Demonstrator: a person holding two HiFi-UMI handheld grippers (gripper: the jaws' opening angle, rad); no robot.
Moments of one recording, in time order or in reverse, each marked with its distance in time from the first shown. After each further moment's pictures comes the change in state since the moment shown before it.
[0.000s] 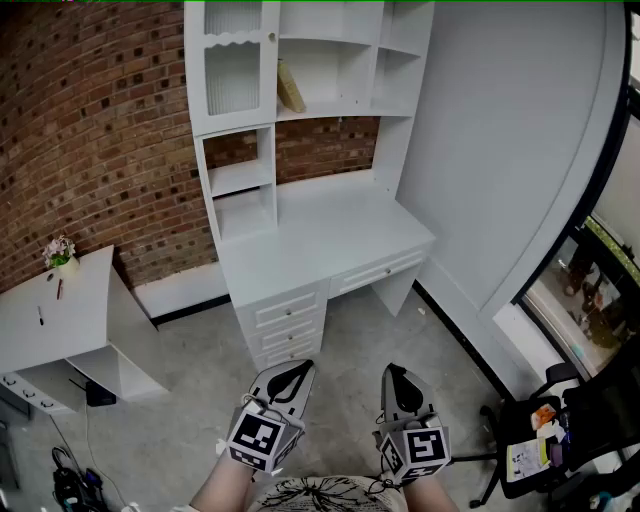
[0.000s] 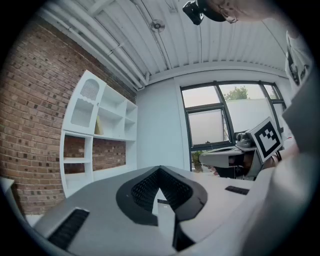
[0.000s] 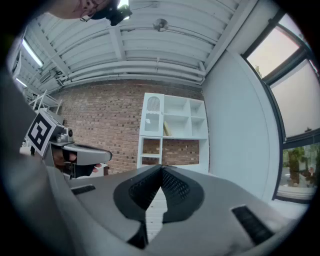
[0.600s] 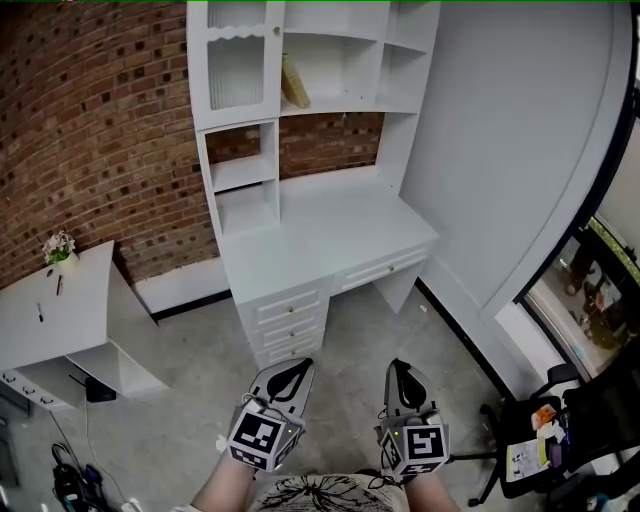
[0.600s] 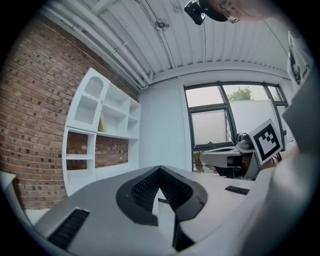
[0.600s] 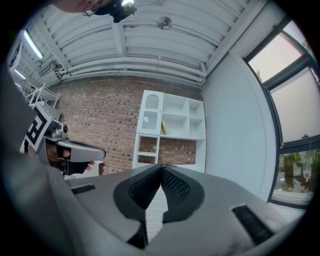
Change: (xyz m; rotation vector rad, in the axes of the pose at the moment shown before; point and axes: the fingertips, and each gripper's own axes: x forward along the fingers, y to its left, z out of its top) left arm 0.000 0.011 -0.008 -0.041 0.013 0.021; right arm 0.011 -0.005 -0.002 -0.041 0.010 -0.045
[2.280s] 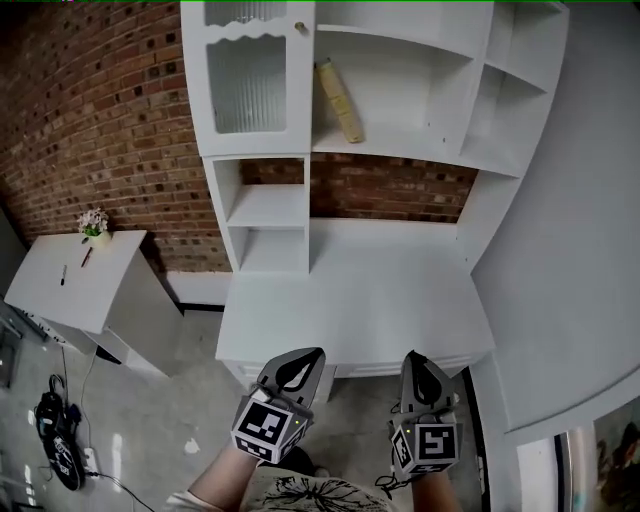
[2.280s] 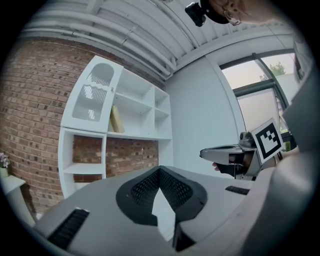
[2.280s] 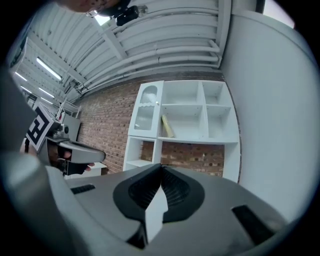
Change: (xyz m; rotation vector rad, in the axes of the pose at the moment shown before) left arm 0.368 0.168 0.055 -0.015 0.002 0.396; right arm 0.403 -0.216 0.044 -0.035 -0.075 0.383
